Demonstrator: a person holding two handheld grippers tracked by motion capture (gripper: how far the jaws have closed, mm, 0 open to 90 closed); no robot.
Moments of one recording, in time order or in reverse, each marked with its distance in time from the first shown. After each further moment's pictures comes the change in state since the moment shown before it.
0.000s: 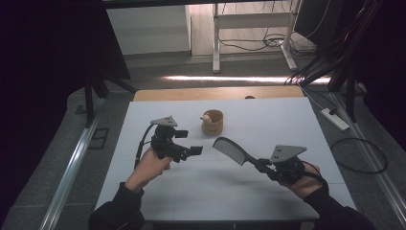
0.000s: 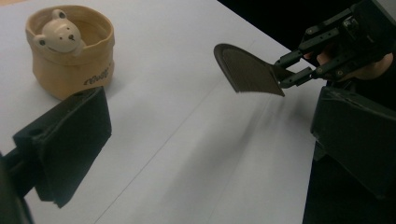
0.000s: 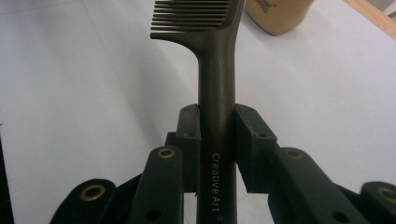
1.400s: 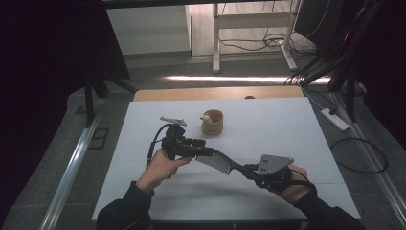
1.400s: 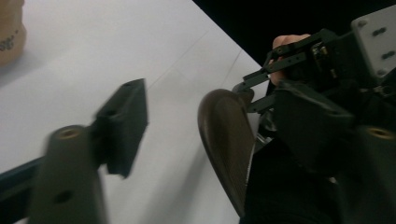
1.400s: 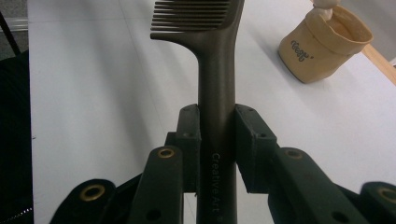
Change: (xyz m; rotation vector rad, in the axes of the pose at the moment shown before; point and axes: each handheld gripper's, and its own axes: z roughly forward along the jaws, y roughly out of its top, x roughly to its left) left arm 0.001 0.004 0.024 0.052 -0.247 -0.160; right arm 0.033 0.019 0.009 -0.069 0.028 -0.153
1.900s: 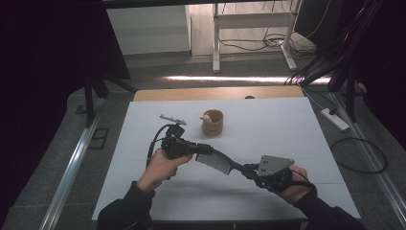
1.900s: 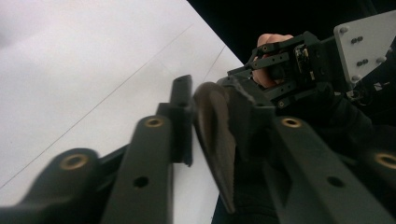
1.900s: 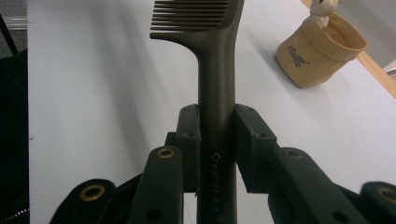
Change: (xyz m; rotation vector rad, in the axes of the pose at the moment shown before) left arm 0.001 0.001 -0.001 0.024 -0.066 -0.072; right arm 0.002 0.001 -0.001 -0.014 -0.014 -0.024
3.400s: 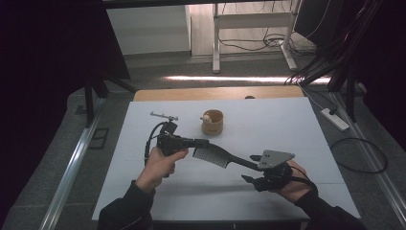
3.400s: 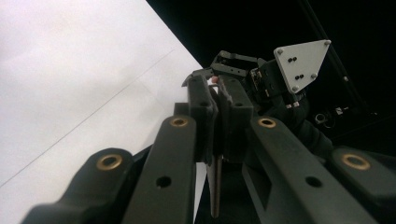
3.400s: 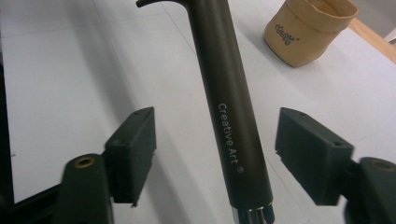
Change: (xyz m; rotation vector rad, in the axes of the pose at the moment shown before) left arm 0.003 0.001 -0.014 -0.102 -0.086 -0.031; right arm -0.011 -0.008 0.007 0.017 -0.017 0.146
